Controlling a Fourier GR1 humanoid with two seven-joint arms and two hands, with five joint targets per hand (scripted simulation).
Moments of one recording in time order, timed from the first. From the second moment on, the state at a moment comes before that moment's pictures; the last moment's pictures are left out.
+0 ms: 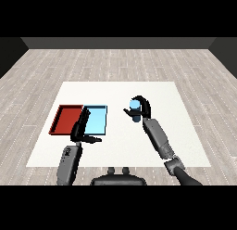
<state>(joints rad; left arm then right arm) -0.08 0.02 -0.04 -1.61 0.05 -0.10 -0.23 -0.67 -0.10 0.13 -0.93 -0.17 -0.32 -0.28</state>
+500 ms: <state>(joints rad) -0.10 0.00 -0.16 -1.54 0.04 -0.03 -0.24 -0.48 -0.10 0.22 -1.28 -0.04 -0.36 -0.12</state>
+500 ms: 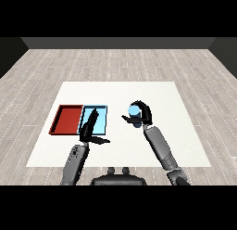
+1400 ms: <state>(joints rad) -0.23 0.00 -0.31 -1.35 0.15 0.09 -0.22 -0.39 -0.02 0.26 -1.47 0.13 -0.32 -0.01</state>
